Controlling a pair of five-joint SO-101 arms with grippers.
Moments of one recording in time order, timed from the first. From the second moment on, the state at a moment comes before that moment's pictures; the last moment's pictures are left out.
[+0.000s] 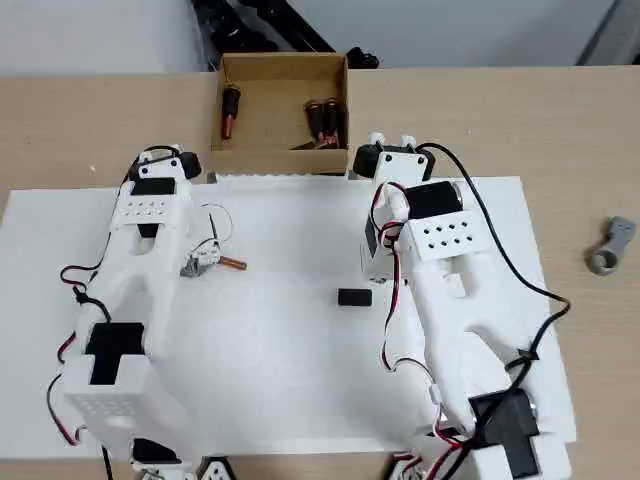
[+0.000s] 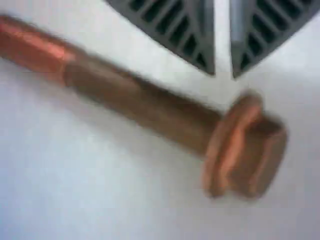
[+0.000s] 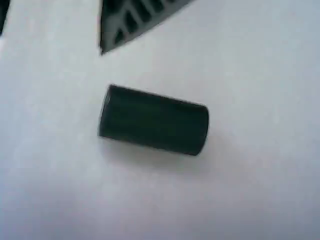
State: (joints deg) left arm -5.1 13.7 11.1 78.9 20.8; right arm -16.2 -8.3 13.8 86.2 -10.1
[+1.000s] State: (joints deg) left arm -5.4 19.7 3.6 84.4 49.2; right arm -16.2 -8.3 13.8 86.2 -10.1
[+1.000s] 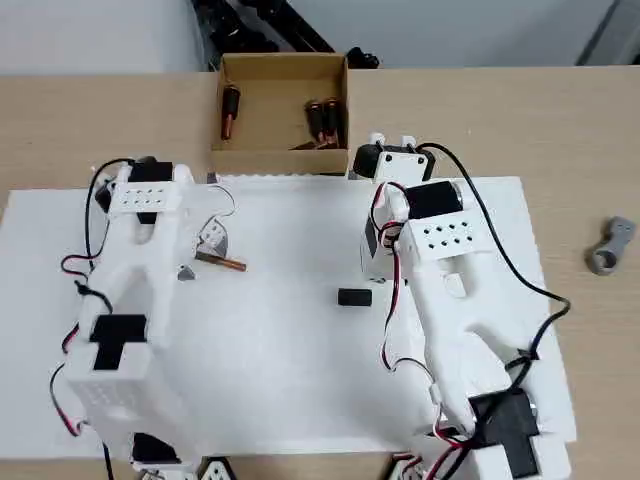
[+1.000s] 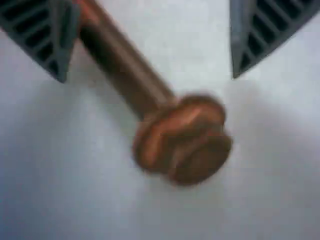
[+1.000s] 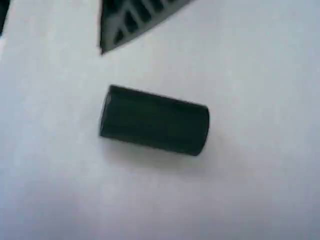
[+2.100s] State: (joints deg) left arm -0.9 20.4 -30.6 98.9 22.2; right arm -18.4 -8.3 13.8 86.2 -13.1
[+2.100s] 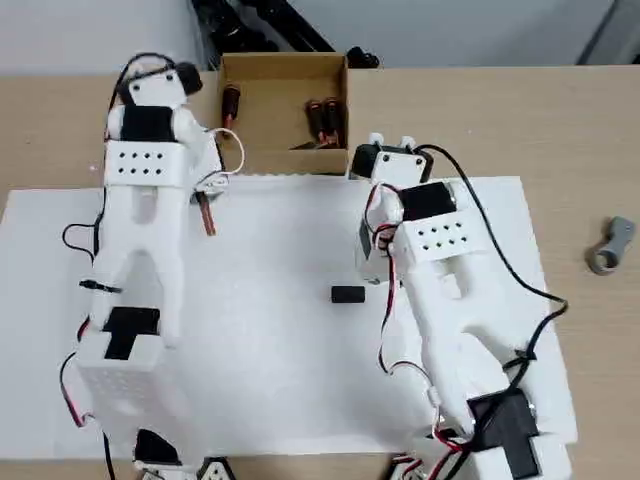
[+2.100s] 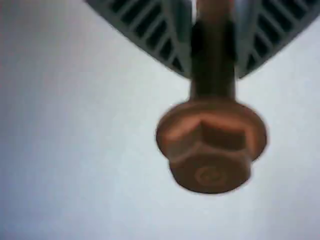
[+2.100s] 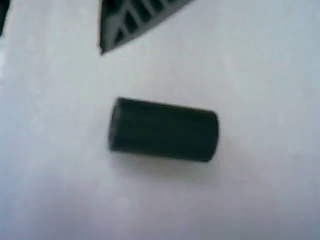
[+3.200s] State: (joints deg) left arm -1.6 -59.7 1.3 99.4 0.9; right arm -21.8 5.5 10.5 79.2 48.2
